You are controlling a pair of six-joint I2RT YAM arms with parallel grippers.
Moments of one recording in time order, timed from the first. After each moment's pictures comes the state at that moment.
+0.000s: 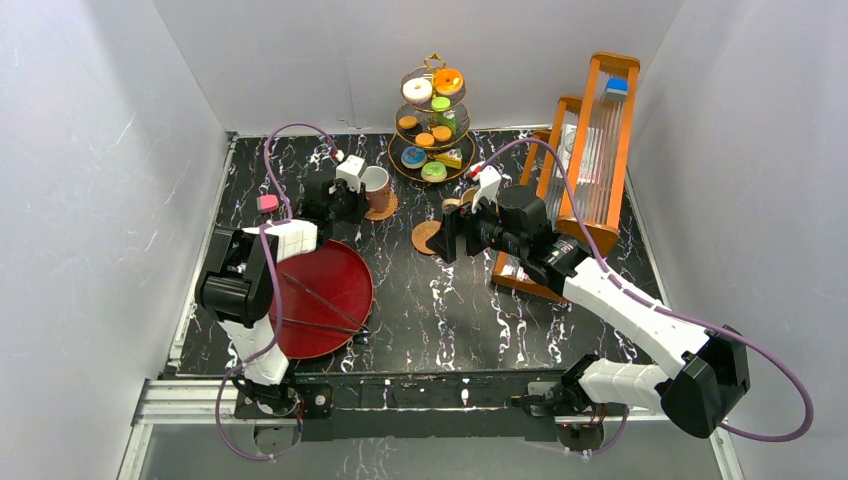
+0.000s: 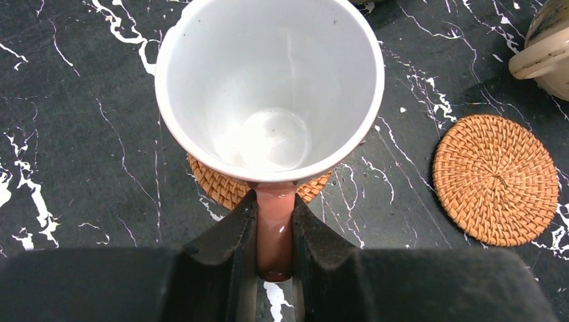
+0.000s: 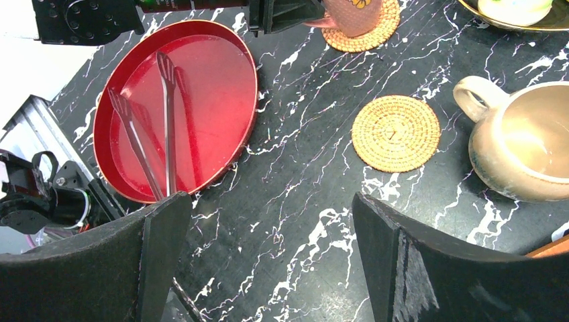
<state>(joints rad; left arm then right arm) -0.24 1.81 0.95 0.37 0.28 0.07 0.73 1.16 0.97 -0.19 -0.20 0.29</state>
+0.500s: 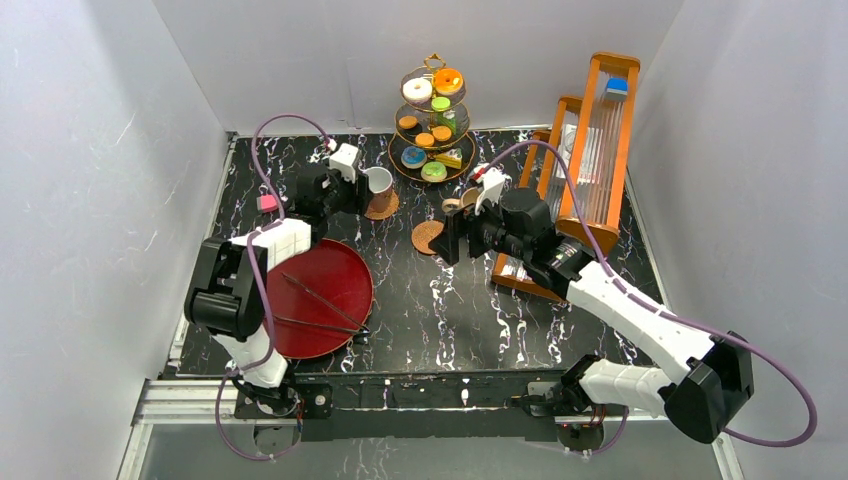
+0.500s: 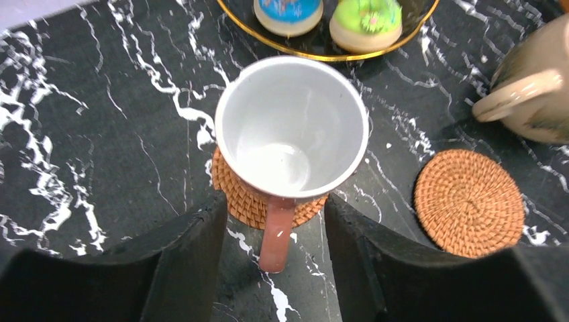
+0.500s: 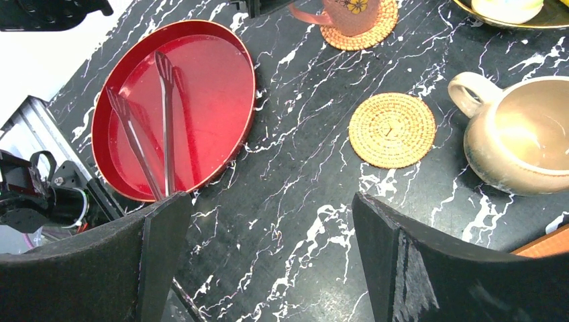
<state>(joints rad) -0.24 1.73 0.95 0.37 0.27 0.07 0.73 1.14 0.95 -0.20 -0.19 0.28</state>
